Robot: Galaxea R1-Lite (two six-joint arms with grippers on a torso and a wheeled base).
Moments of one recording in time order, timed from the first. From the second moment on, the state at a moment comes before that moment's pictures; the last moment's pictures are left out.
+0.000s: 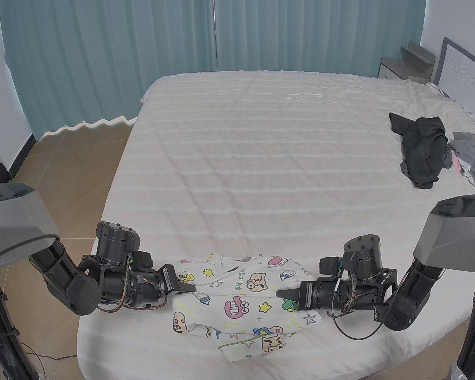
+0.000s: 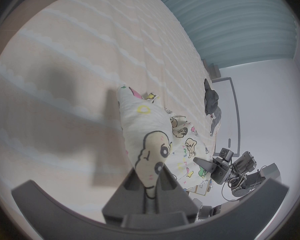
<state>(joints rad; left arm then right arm) -0.33 2.04 -0.57 -0.73 -0.47 -0.78 0.55 2.19 -0.53 -1.10 0.36 0.58</state>
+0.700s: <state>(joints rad) -0.29 2.05 -0.53 -0.73 -0.46 -0.78 0.58 2.21 -0.56 -1.10 0.35 0.58</state>
